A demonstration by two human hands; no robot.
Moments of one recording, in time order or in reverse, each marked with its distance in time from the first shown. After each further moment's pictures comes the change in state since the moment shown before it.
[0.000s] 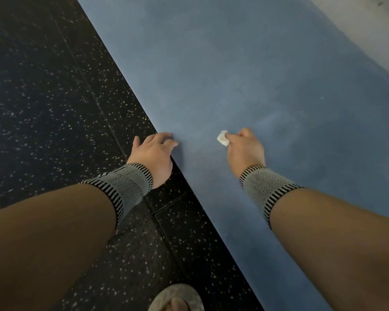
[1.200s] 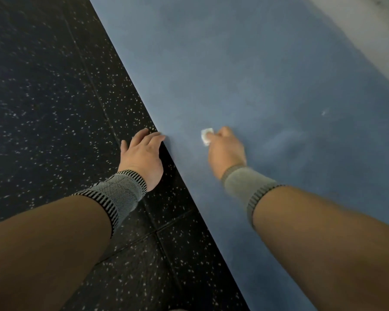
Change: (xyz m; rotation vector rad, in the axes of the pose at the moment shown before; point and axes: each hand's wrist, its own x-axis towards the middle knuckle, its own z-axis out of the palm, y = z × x) left_hand 0.019 -0.028 -0.002 -0.150 0.151 -0.228; right_hand 0.026 -0.048 0.039 0.176 -0.066 0.044
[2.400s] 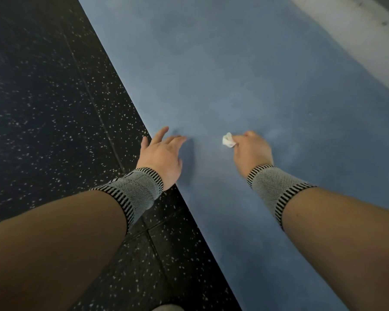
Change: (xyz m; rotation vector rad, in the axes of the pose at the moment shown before) left_hand -0.006 0.060 -0.008 0.085 -0.045 0.176; right_hand 0.008 0.035 -0.073 -0.616 0.052 -0.288
